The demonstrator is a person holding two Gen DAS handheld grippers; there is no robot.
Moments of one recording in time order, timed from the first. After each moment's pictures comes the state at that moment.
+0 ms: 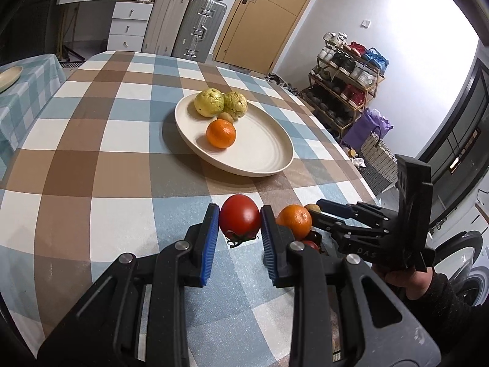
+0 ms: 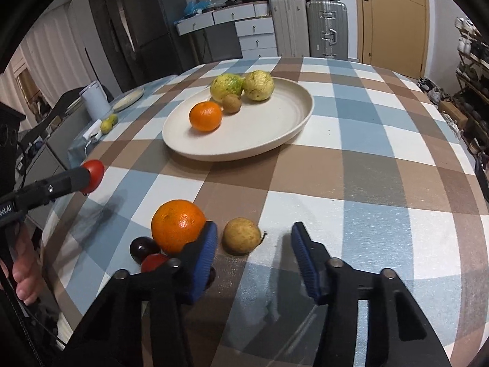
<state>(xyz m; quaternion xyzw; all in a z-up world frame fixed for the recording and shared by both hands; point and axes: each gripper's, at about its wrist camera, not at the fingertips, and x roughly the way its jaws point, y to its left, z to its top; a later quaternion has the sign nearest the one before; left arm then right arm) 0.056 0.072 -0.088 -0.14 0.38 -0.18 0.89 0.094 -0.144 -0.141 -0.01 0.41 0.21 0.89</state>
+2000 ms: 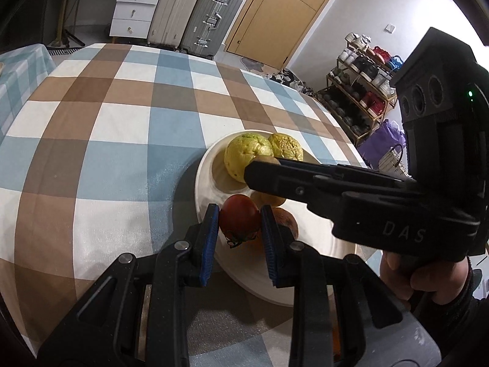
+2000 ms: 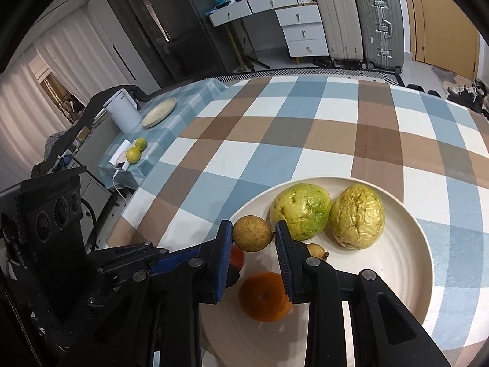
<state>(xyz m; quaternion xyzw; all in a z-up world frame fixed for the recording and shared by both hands) 0.252 0.081 -0.126 -0.16 0.42 -0.16 0.88 0.284 -0.031 -0.093 0.03 0.45 0.32 0.84</state>
